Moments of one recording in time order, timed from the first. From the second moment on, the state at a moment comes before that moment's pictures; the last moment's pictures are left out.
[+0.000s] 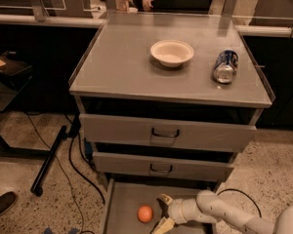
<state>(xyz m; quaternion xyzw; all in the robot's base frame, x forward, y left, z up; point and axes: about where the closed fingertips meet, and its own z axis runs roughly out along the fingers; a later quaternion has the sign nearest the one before) 0.466 -0.056 0.223 -0.50 0.73 0.35 0.31</state>
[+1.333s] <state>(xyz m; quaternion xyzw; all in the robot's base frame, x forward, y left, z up) 0.495 -0.041 0.151 -0.45 0.73 0.36 0.37</state>
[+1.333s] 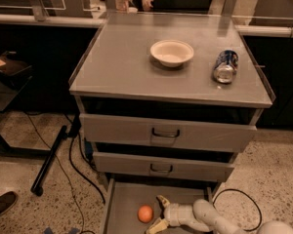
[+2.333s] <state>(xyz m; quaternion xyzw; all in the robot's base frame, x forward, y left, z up) 0.502 -0.015 0.109 -0.42 0.73 0.37 0.39</state>
